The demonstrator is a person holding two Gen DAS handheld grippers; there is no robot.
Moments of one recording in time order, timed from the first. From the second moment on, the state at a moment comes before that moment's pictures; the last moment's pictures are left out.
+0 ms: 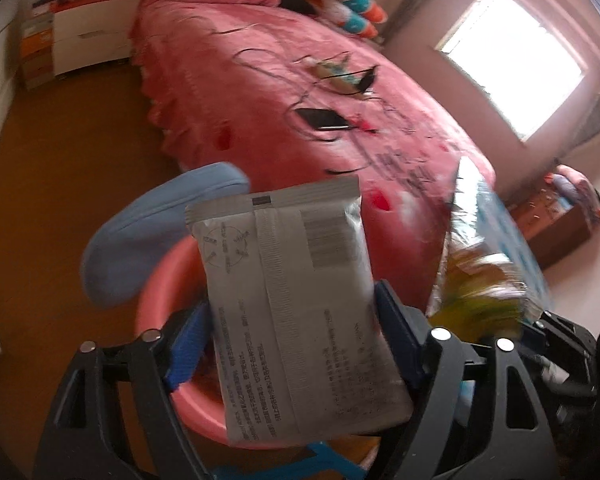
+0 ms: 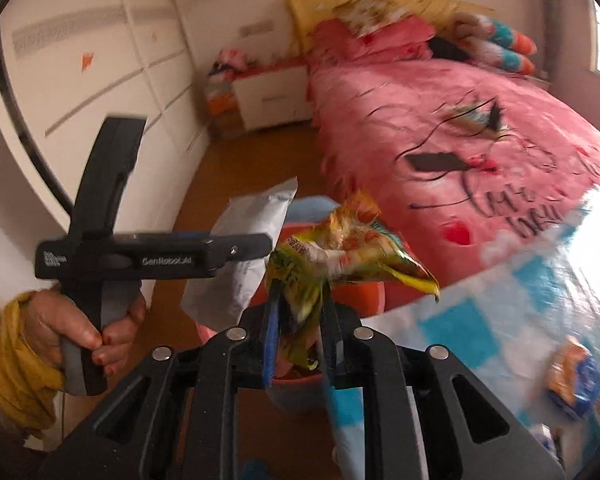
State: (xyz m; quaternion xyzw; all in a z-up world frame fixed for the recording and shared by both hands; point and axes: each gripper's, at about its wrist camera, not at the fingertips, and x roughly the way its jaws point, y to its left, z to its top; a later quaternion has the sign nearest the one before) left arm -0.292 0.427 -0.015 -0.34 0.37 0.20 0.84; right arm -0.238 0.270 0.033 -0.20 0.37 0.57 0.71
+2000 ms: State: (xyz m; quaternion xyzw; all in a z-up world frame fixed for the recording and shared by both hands) left arm -0.202 0.209 0.045 -0.22 0.42 0.01 0.88; right arm -0.166 -0.048 0.058 -0.02 0.35 0.34 0.87
